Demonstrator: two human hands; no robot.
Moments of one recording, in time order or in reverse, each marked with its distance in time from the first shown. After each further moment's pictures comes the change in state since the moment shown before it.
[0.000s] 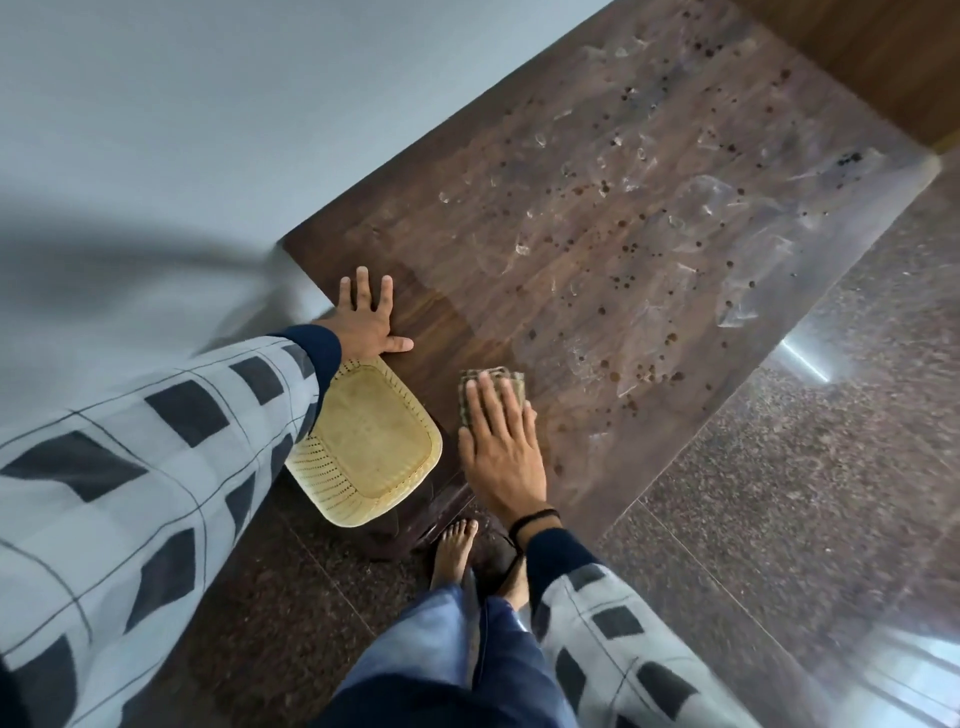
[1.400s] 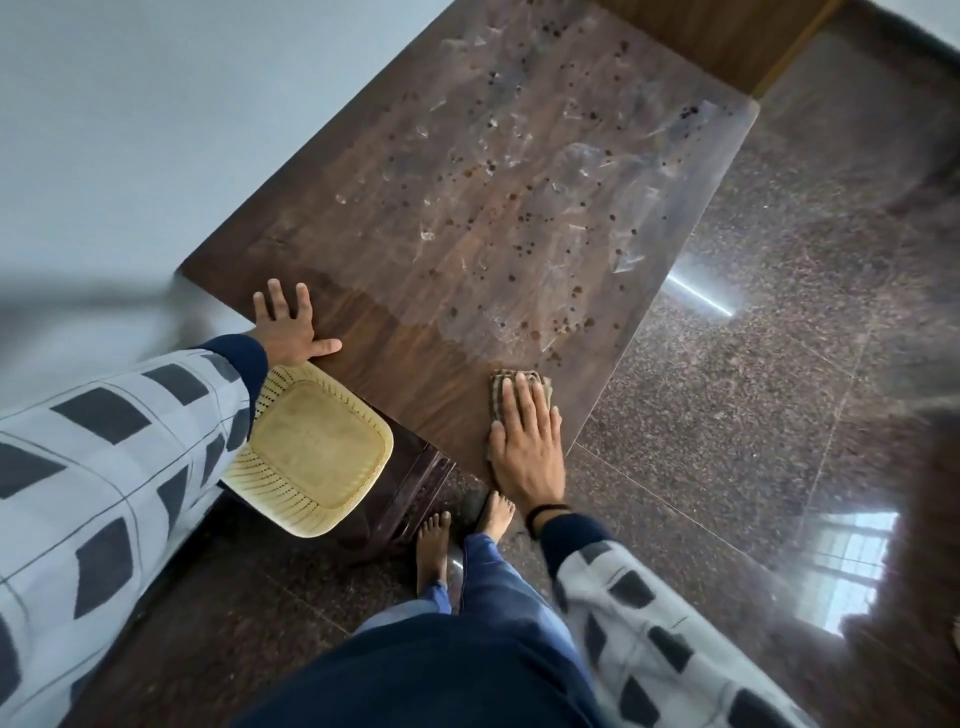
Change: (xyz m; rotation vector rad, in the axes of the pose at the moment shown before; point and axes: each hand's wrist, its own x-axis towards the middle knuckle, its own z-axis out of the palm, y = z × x) left_hand 0.000 -0.003 -0.001 0.068 0.014 0.035; right_hand -0.069 0.053 -0.029 0.064 0.003 0.367
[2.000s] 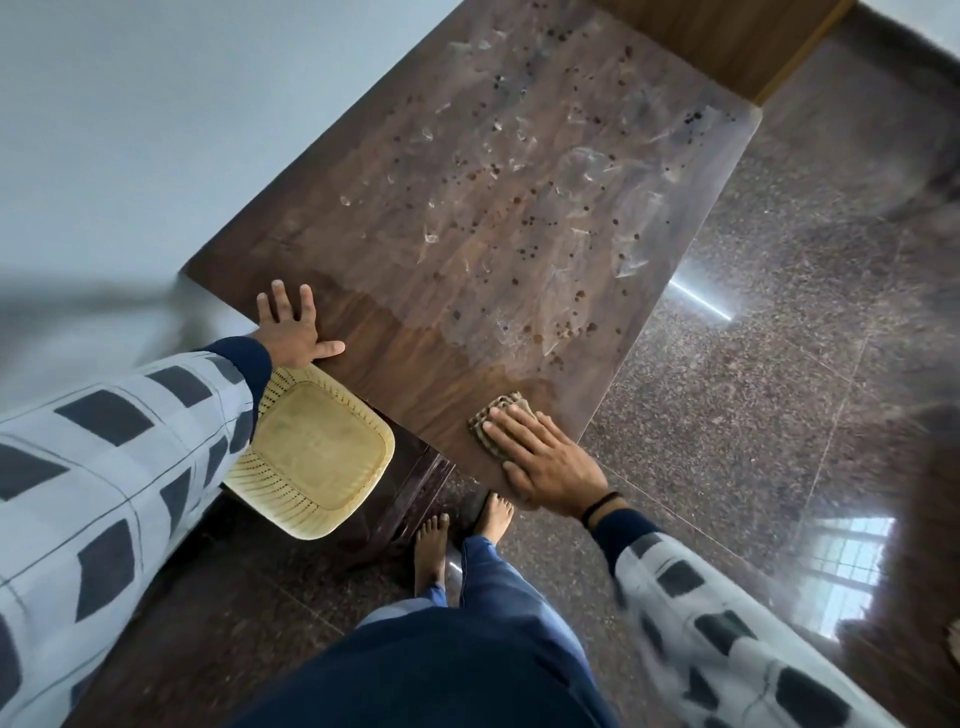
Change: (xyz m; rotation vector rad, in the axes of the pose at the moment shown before) left_hand 0.002 0.001 -0.001 -0.003 -0.017 -0.016; right_hand 0.002 0.063 -0.011 -0.259 -0.116 -0.613
